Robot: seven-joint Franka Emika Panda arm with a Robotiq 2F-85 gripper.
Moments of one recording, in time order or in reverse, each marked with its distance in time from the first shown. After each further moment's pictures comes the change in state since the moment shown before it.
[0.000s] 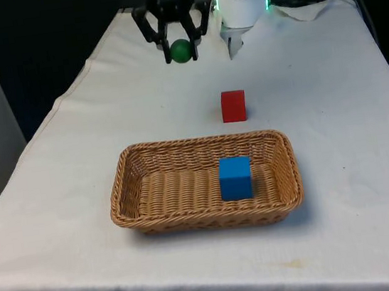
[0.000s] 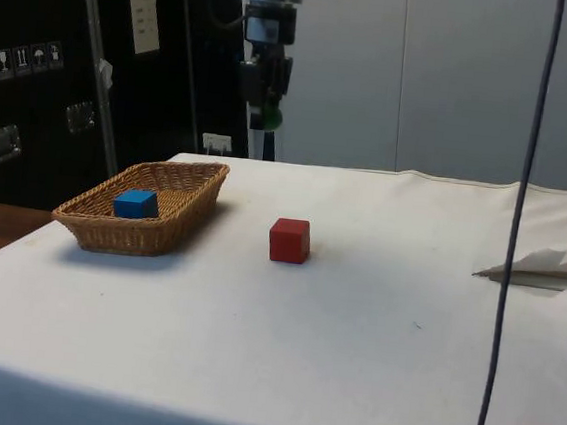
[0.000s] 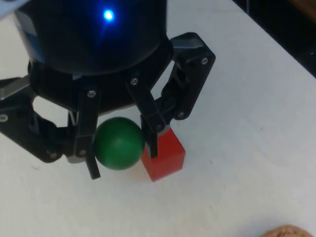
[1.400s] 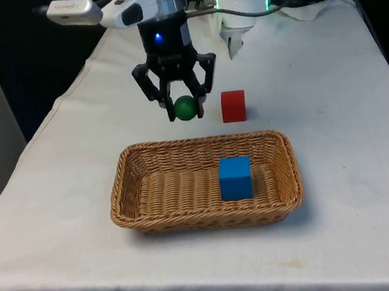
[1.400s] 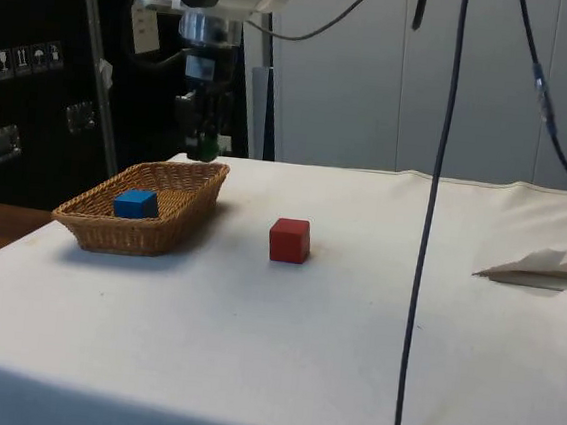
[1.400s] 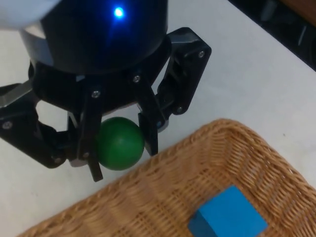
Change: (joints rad) arm -0.025 0.391 0.000 0.384 0.304 -0.049 -0.110
